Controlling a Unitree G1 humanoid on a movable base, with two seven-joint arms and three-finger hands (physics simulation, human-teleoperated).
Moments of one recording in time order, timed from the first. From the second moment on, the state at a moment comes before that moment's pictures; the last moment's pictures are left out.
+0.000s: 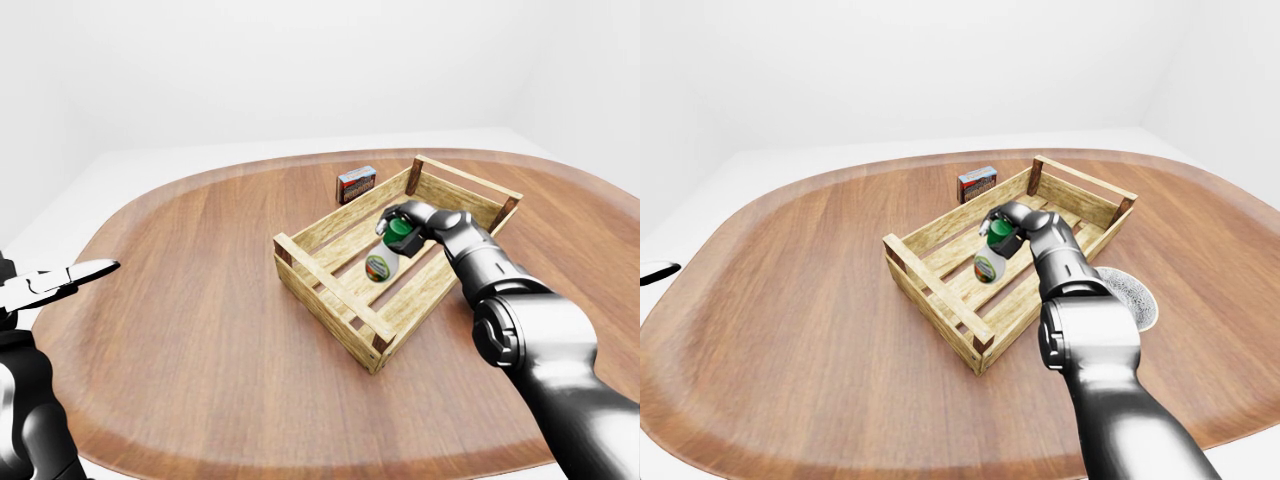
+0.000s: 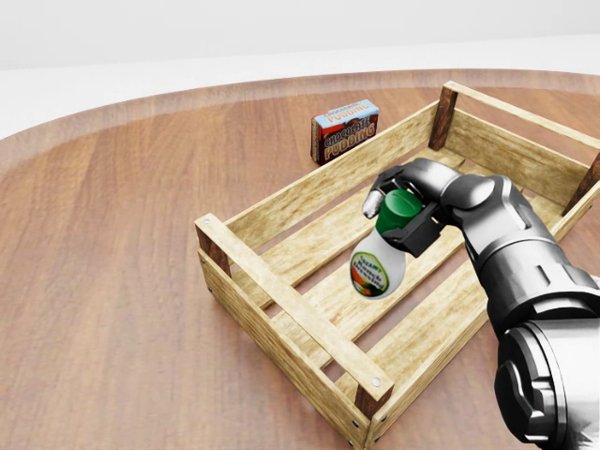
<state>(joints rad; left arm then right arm) -0.12 0.38 0.67 -0.42 -0.40 0.09 0.01 -1.20 -0.30 -0.17 1.40 -0.68 0.09 0.46</state>
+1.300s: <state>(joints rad) -0.12 0.38 0.66 -0.41 -0.40 0.09 0.01 -1.19 -0.31 -0.16 1.40 -0.72 0.09 0.48</state>
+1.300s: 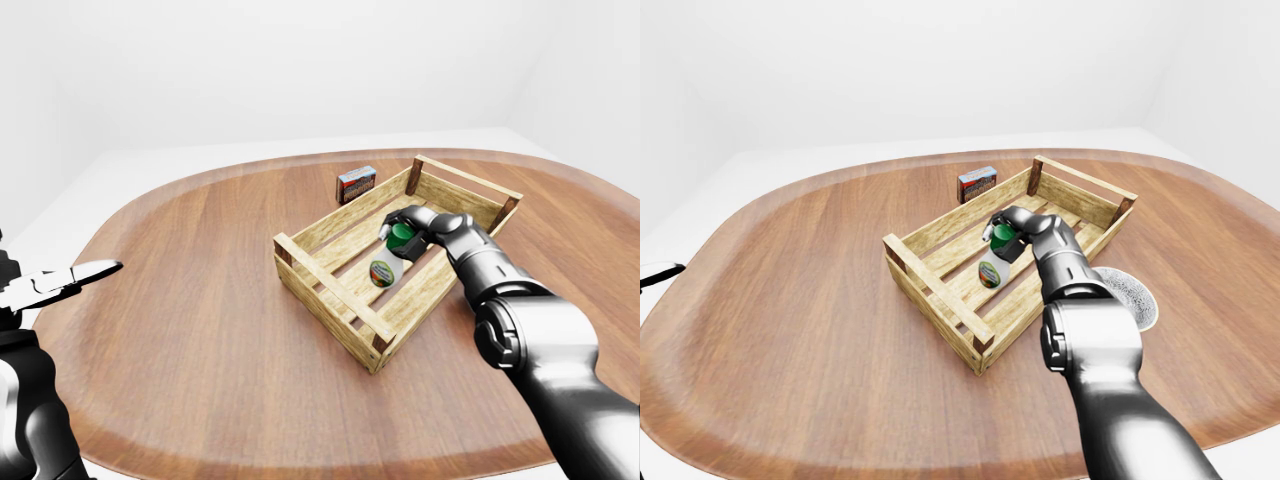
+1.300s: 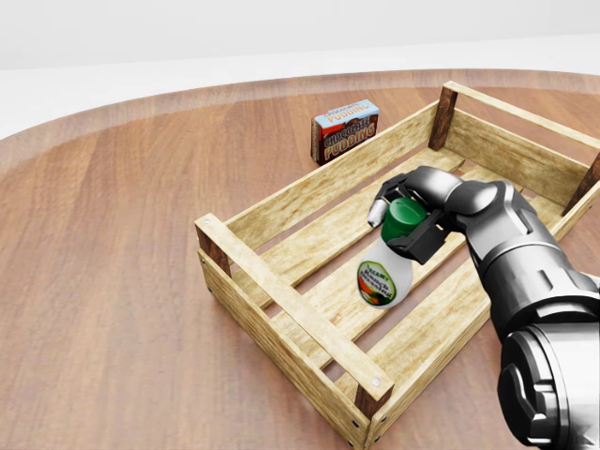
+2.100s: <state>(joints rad) -0.12 0.37 0.66 -0.40 -0.39 0.09 0.00 -1.18 -0.31 -0.18 1.40 -0.69 0.09 0.42</state>
